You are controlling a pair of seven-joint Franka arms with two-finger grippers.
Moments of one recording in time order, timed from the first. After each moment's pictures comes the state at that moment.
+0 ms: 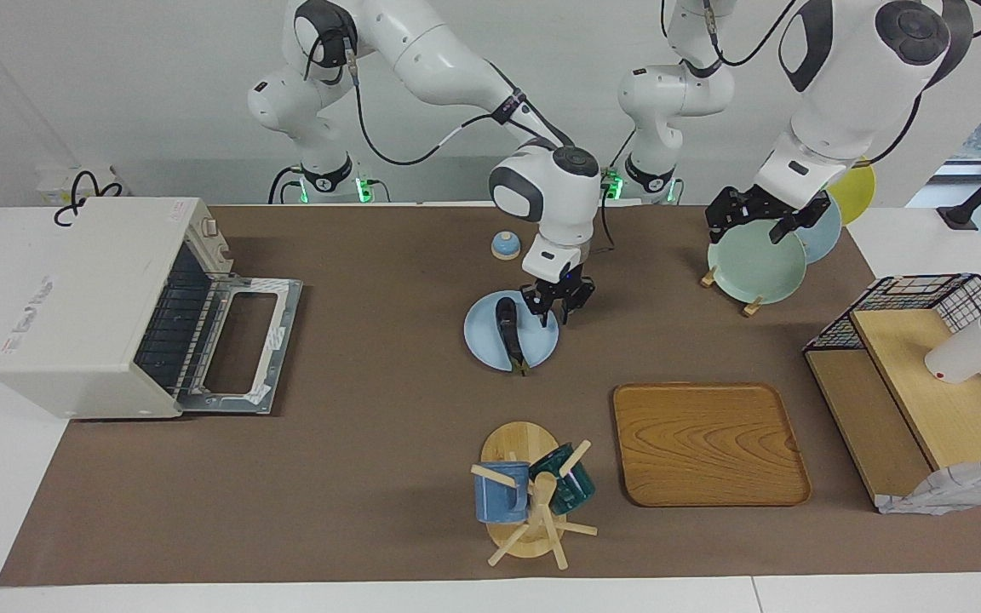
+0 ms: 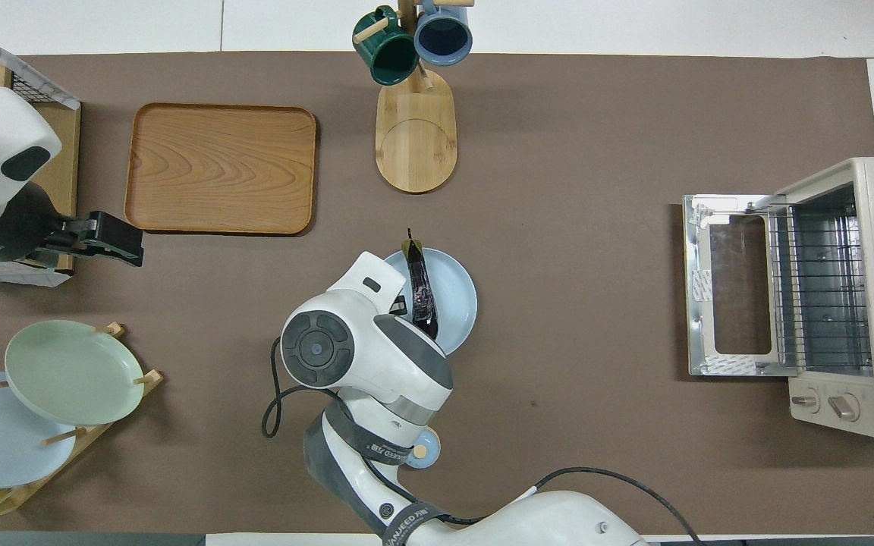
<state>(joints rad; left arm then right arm) -0.04 0.01 -0.13 -1.62 -0.03 1.51 -0.09 0.86 0.54 -0.04 -1.64 -0.13 2.31 0.75</state>
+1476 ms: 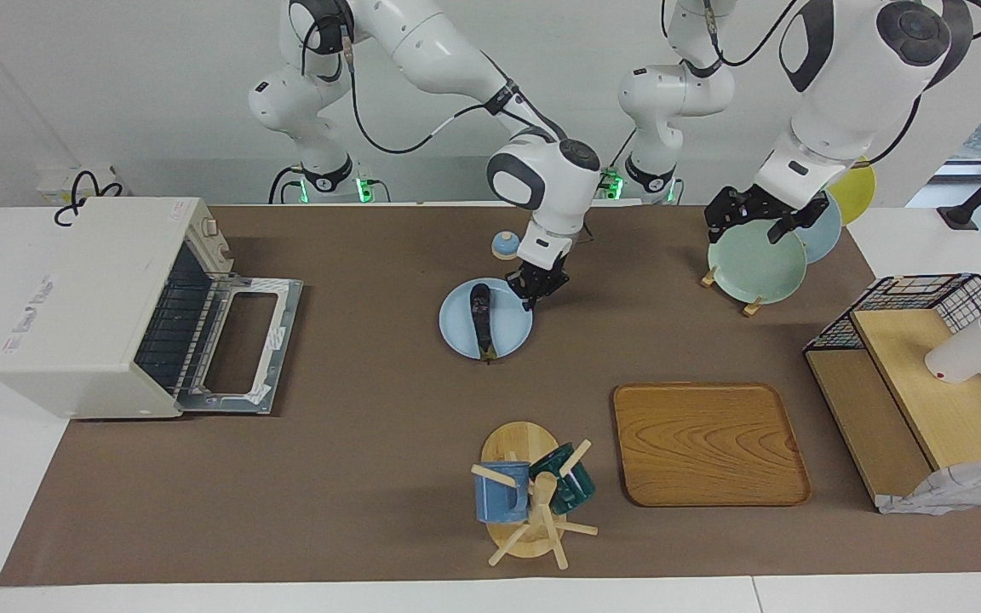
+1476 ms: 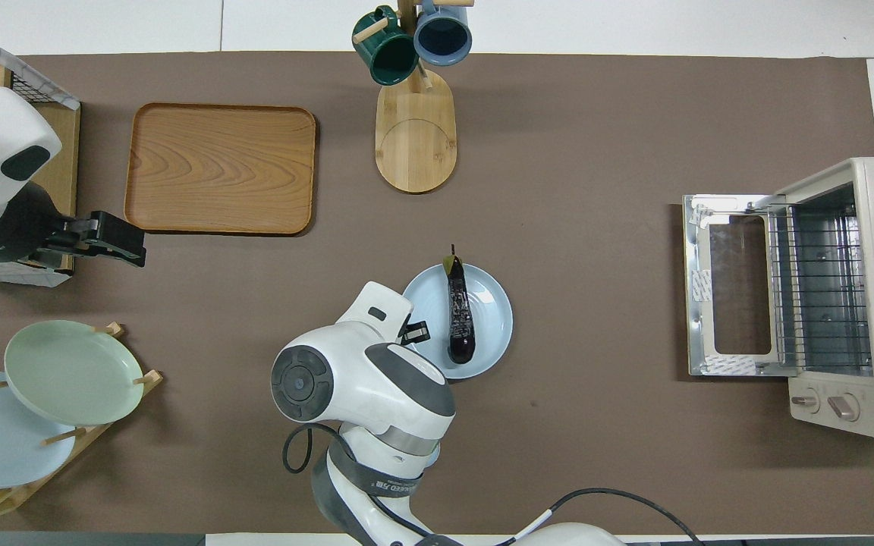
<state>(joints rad) -0.04 0.01 -0.13 -1.62 -0.05 1.51 -0.10 0.88 0.46 -0.03 -1.72 -0.27 2.07 0.74</state>
